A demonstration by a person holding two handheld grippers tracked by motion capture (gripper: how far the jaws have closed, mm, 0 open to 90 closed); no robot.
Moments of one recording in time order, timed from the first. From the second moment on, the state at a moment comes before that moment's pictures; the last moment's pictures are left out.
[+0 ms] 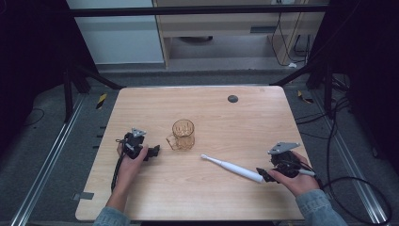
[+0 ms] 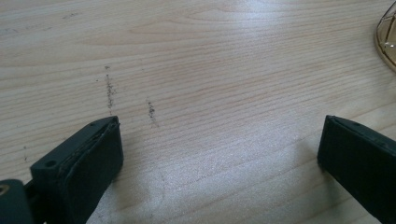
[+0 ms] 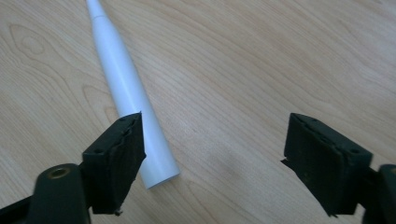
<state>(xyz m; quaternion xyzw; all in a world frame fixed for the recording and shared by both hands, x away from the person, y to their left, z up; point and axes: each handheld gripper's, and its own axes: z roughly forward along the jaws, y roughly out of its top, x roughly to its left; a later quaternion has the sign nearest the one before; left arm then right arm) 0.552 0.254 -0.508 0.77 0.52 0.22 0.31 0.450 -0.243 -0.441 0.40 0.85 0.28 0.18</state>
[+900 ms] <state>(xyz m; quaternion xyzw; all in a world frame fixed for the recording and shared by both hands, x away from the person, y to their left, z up) 0.556 0.254 -0.508 0.77 0.51 0.22 0.31 0.465 -0.194 -0.436 0.34 0.90 0.23 0.12</state>
